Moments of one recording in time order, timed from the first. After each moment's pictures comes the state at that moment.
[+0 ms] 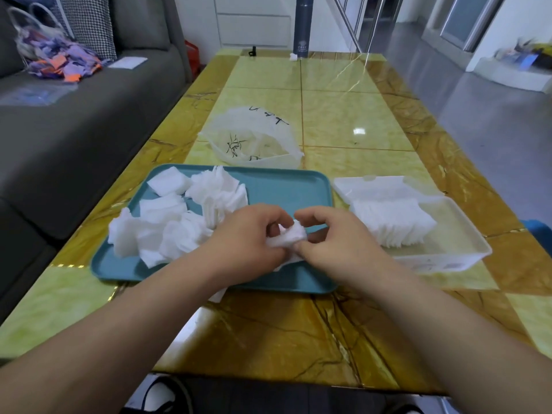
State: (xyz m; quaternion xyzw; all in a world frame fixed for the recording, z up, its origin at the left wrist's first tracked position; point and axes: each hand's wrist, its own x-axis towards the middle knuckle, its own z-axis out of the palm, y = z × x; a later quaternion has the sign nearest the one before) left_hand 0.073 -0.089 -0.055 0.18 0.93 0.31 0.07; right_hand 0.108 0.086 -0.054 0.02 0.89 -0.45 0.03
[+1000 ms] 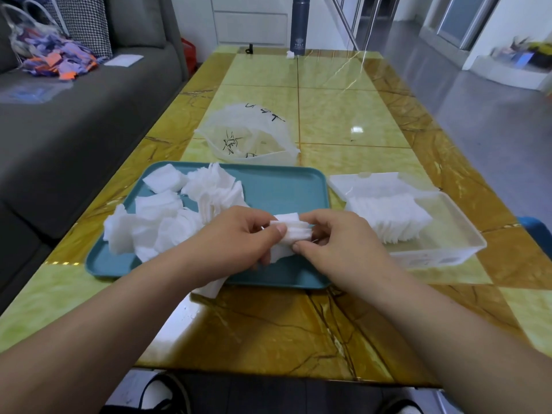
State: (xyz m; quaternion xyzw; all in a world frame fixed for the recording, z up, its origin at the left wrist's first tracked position) left_hand 0.085 -0.098 -0.043 0.13 0.88 0.43 0.17; right_hand 0.121 0.092 -0.053 0.02 0.92 -0.39 0.00
